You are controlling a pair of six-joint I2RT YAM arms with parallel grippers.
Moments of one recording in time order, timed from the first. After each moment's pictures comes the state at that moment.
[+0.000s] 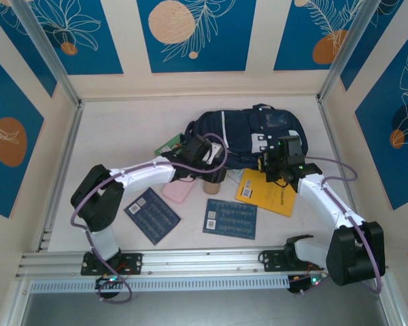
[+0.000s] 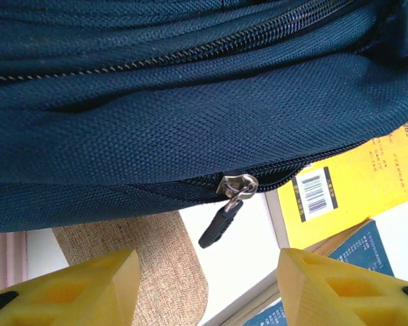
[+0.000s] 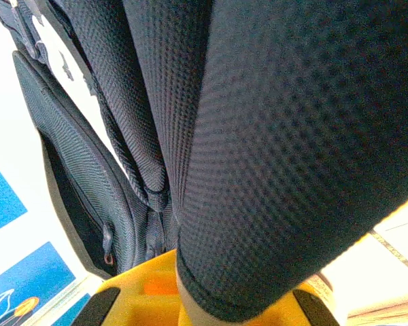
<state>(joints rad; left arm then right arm) -0.80 1.78 1.22 -0.30 0.23 -0.36 0.18 1.17 0.75 -0.42 -0.21 1.65</state>
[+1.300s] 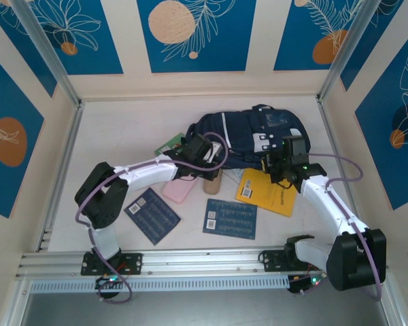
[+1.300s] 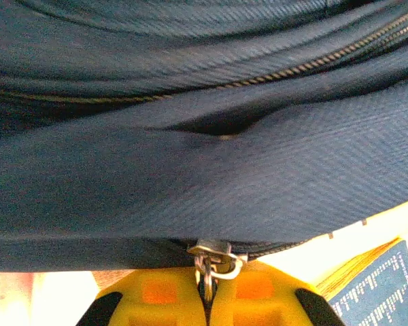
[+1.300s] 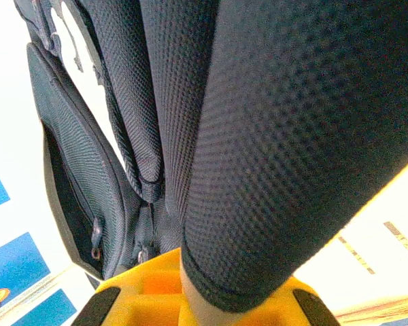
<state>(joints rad) -0.79 1.81 1.24 -0.31 0.17 -0.36 0.14 1.12 0.77 -0.50 -0.20 1.50</state>
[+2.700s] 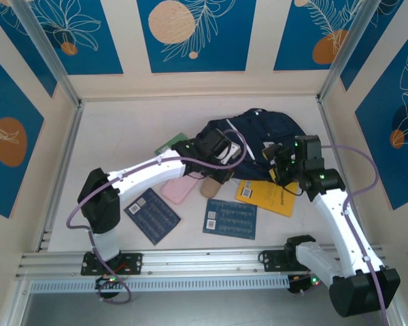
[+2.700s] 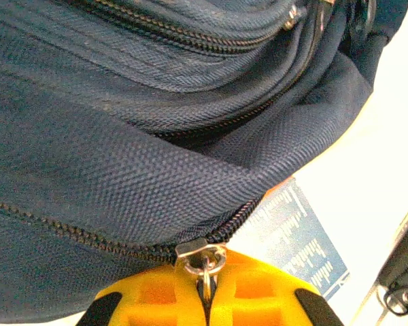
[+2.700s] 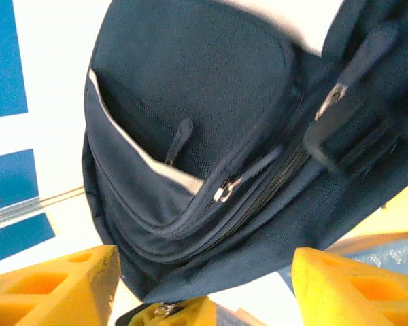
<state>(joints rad) -0.95 1.81 1.55 -0.72 0.15 -0.29 0.16 0.91 0.88 -0.75 -0.27 1.28</state>
